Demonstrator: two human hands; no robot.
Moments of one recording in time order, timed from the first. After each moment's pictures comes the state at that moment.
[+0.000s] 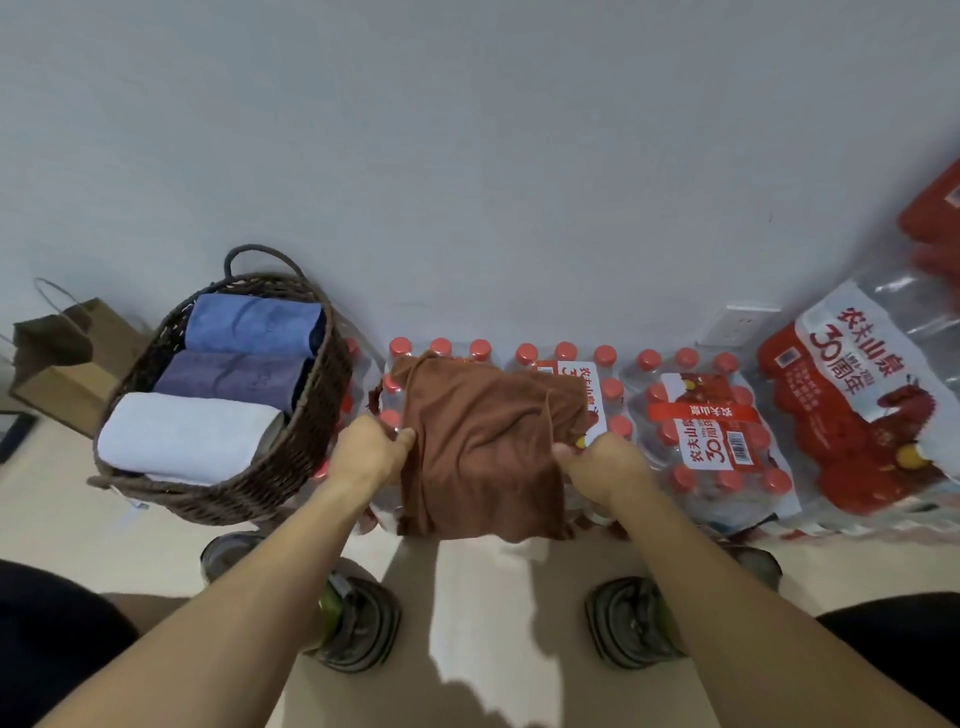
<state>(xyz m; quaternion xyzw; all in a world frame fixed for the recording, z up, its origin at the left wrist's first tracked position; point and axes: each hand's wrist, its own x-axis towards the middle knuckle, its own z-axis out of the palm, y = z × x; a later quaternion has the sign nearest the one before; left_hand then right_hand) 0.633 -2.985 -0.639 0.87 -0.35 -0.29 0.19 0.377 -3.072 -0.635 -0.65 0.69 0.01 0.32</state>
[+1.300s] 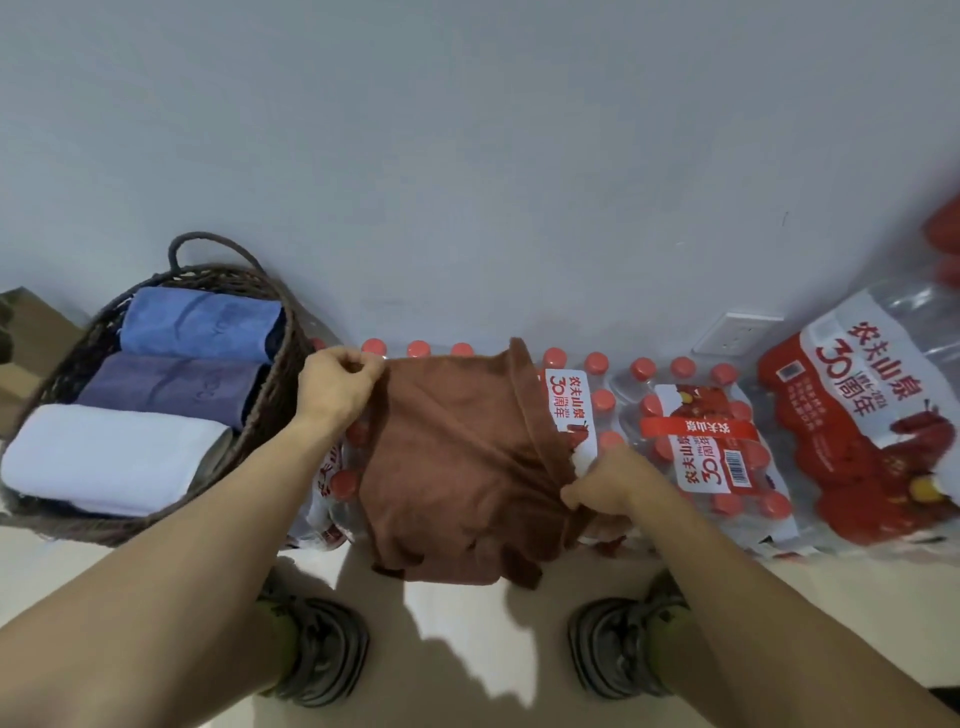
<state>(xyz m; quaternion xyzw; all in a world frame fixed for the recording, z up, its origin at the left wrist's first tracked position) 0.666 -3.057 -0.639 0.82 -0.27 -0.26 0.43 0.363 -3.106 -0.623 -0.59 0.69 0.12 0.41</state>
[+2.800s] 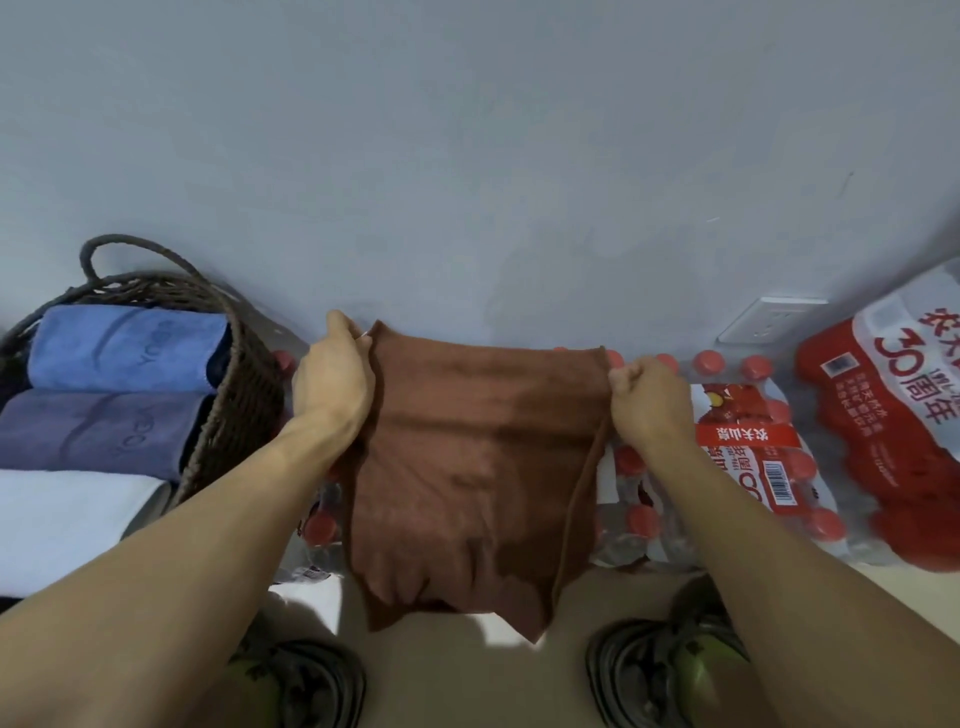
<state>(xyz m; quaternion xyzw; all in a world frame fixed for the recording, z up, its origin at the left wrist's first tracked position) 0.678 -3.120 -0.683 0.87 -0.41 -0.08 0.26 0.375 -3.202 -0.661 -0.64 0.70 -0.17 0.25</state>
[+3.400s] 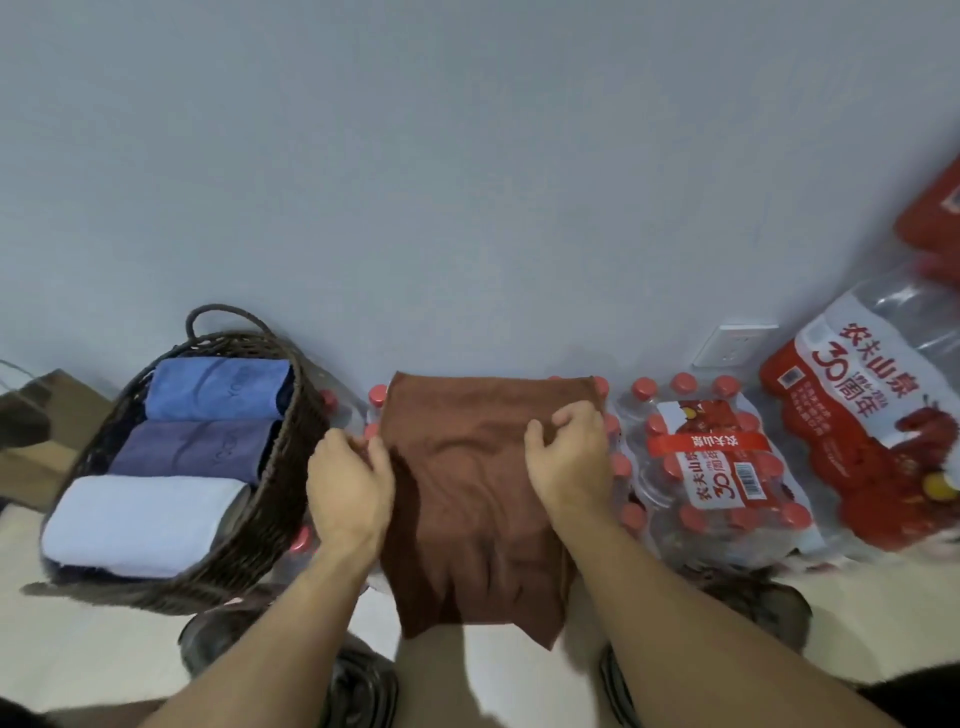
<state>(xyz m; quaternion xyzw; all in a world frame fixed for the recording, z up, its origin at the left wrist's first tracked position) 0.622 -3.012 -0.644 0.87 -0.33 -0.07 0.37 0.430 -3.098 -0.632 -0.63 0.67 -0.31 0.24</state>
